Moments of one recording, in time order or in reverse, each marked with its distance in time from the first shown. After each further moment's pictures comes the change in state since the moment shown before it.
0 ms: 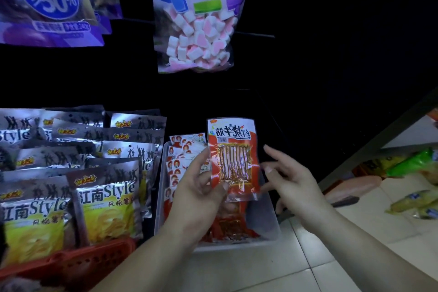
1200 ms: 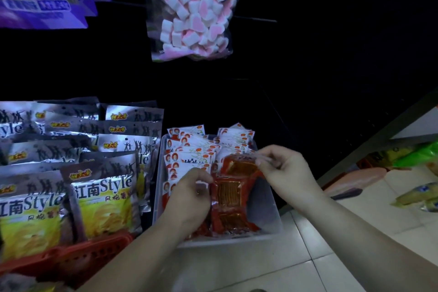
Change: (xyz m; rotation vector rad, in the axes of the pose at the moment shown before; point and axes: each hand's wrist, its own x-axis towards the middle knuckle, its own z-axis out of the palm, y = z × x) left_hand 0.026 -0.048 -0.026 0.456 0.039 -0.088; right_hand 0.033 0.028 0.007 -0.178 -0.003 -0.140
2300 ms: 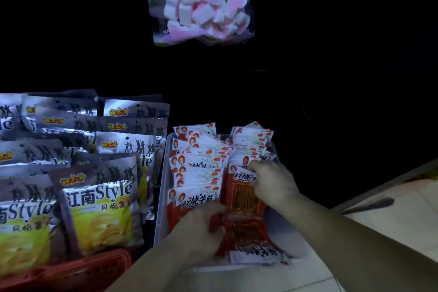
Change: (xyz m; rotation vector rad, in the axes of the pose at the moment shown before) left_hand 0.027 -0.058 0.004 0.377 -0.356 0.018; right_hand 0.067 0.077 0.068 -1.001 -0.221 -0.017
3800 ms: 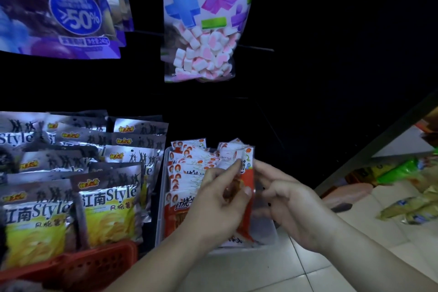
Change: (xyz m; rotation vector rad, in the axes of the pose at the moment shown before) left_hand -0.072 0.130 -0.023 -0.322 0.347 0.228; right_hand -0.138 -0.027 -0.140 1.677 -0.312 0.044
